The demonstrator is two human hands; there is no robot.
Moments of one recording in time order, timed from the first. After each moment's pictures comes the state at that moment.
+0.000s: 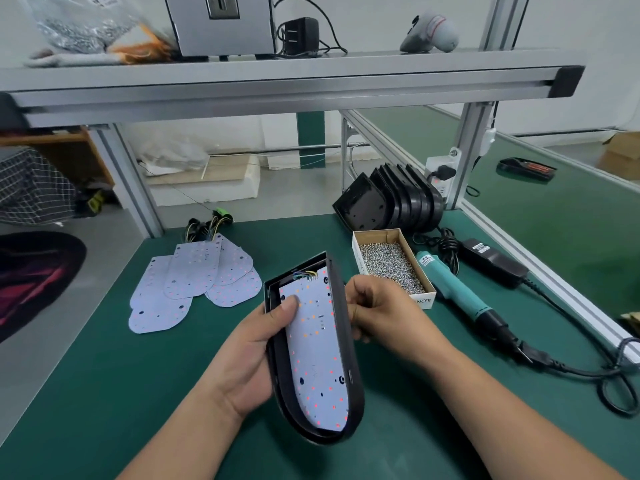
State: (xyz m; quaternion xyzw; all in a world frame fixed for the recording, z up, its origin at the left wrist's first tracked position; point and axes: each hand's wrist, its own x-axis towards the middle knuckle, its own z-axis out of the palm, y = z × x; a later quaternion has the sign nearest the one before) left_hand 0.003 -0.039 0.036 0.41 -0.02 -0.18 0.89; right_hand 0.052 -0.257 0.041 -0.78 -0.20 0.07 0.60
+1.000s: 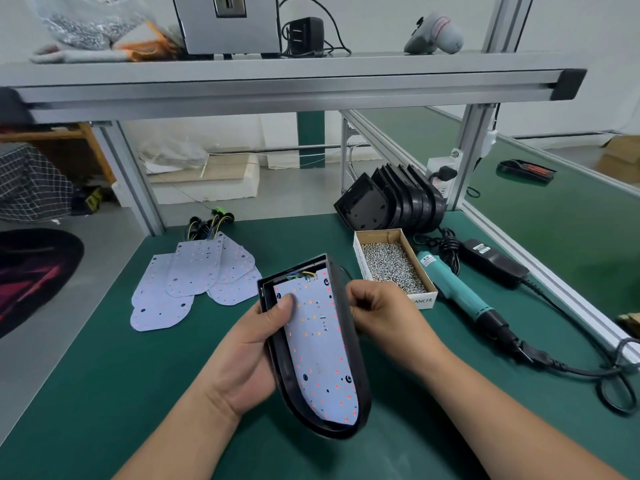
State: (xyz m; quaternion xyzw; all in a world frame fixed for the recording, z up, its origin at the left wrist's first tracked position) left_hand -0.005 -0.038 0.049 0.42 -0.05 -0.17 0.89; right_hand 0.037 -0.246 0.050 -0.77 -0.19 0.04 0.60
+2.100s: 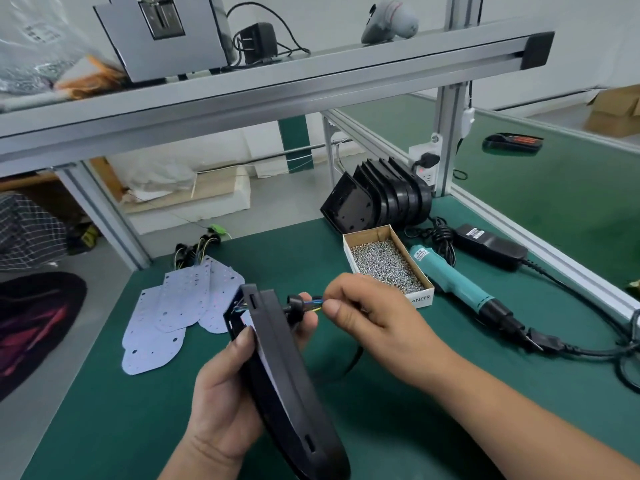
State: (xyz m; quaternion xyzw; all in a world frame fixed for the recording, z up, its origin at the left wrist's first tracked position) left_hand -0.002 -0.028 0.039 0.24 -0.04 -0.22 0.95; right_hand 0.031 -0.252 0.064 -0.80 -0.29 -0.12 0.51
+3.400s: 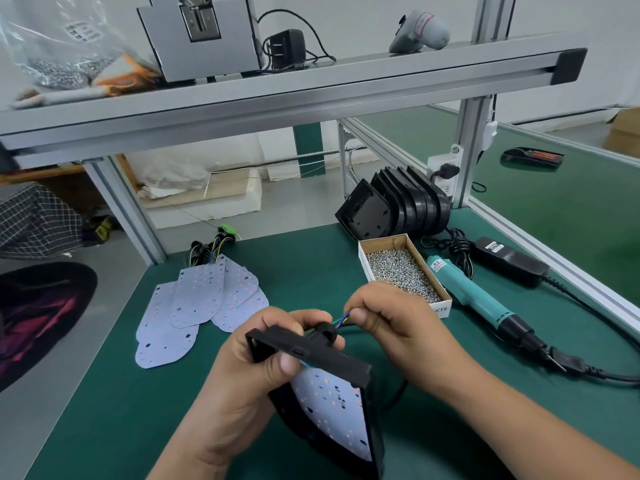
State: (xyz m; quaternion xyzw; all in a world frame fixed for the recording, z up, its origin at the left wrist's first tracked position) left_hand -0.012 -0.030 0.070 0.53 -0.16 -0.07 0.83; right_hand 0.042 -0.257 0.051 -0.82 -0.31 -0.15 0.47
